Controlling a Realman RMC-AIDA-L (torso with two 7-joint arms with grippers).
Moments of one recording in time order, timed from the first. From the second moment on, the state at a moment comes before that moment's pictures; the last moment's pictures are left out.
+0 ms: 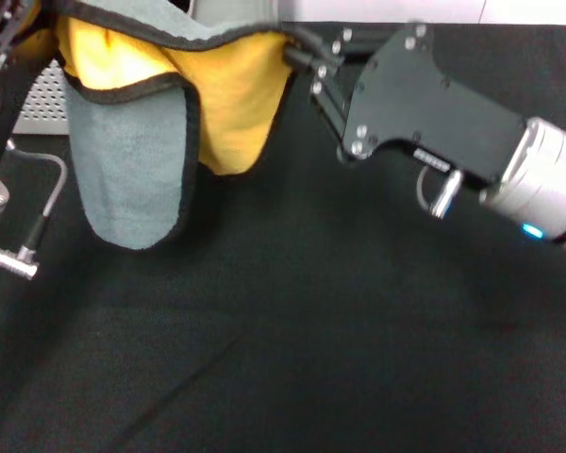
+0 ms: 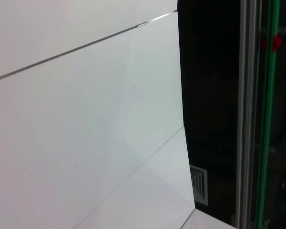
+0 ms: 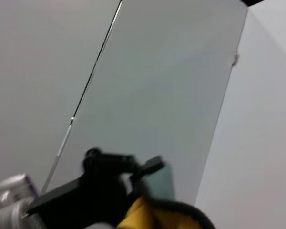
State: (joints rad) left arm -0.27 -2.10 1.50 0.43 0.28 1.82 -1.48; right arm 0.35 2.02 -1.97 -0.97 2.72 1.10 -2.70
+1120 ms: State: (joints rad) left arm -0.30 -2.10 1.55 0.21 0.31 1.81 -1.23; right arm 0.44 2.02 -1.74 -1.22 2.52 1.00 -2.61
